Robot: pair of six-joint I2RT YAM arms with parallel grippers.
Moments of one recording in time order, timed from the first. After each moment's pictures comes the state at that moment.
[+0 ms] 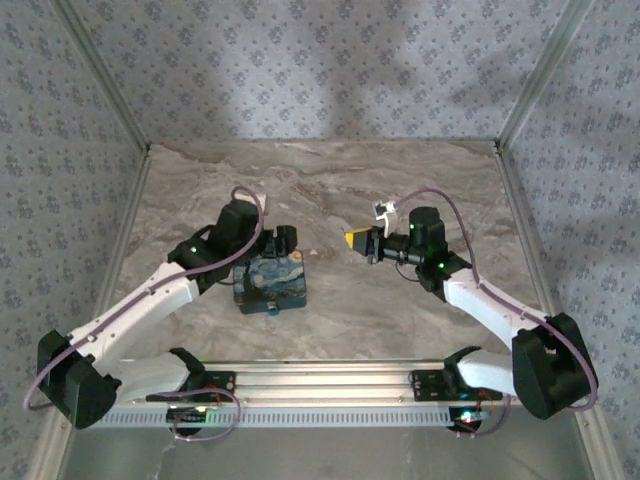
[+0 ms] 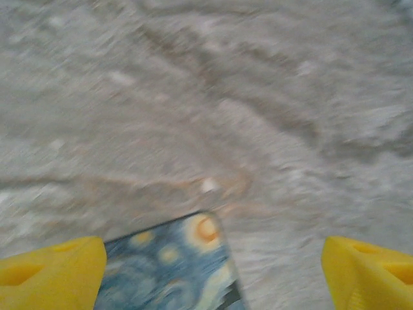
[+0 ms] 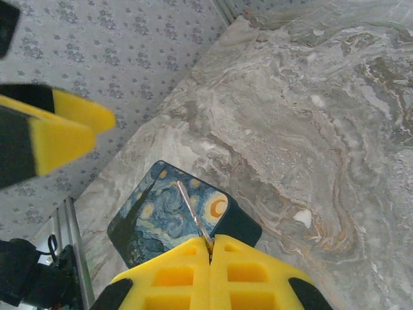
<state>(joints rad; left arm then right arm) -0.68 1.14 0.96 -0.55 -0.14 -0.54 0.43 1.21 0.63 0.23 -0.63 0.39</state>
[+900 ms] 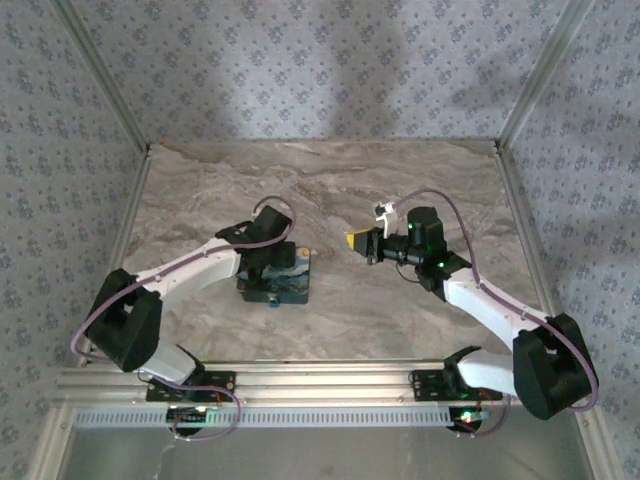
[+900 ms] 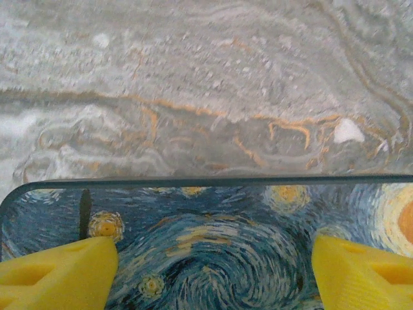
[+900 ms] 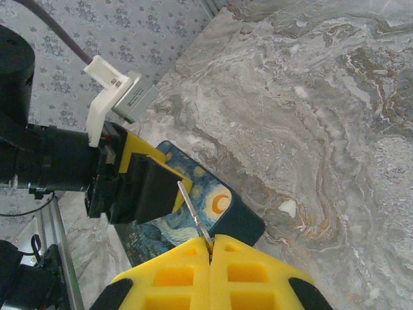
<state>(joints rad) -0.67 1.50 0.99 -0.57 -0.23 -0.54 0.44 1.20 0.64 0.18 -0.58 0.37</state>
